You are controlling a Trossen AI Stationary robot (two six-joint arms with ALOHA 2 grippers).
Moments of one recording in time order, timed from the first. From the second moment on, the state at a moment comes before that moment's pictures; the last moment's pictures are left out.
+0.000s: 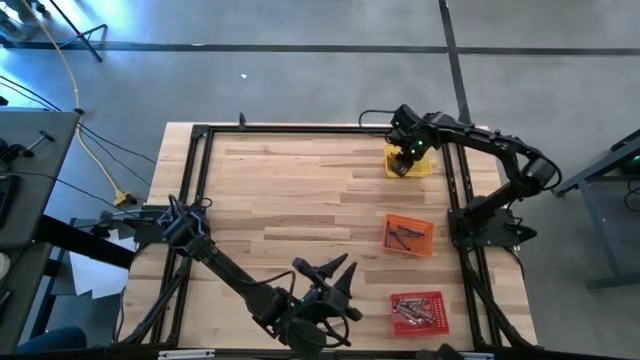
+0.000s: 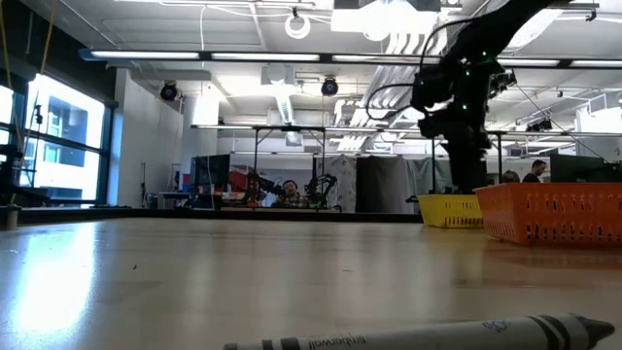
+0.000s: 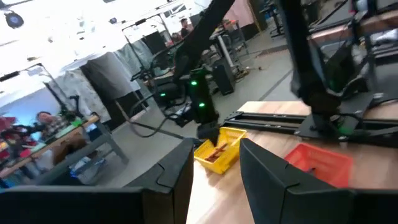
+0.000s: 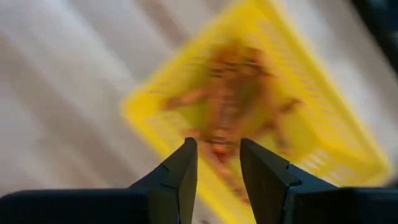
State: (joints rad) left arm -0.65 2.19 1.96 0.01 -1.57 0.19; right arm -0.78 1.50 1.02 -0.89 0.01 -0.09
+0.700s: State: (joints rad) left arm -0.70 2.19 1.96 -0.50 -0.86 -0.67; right arm -0.12 1.39 1.03 -0.91 -0.11 0.14
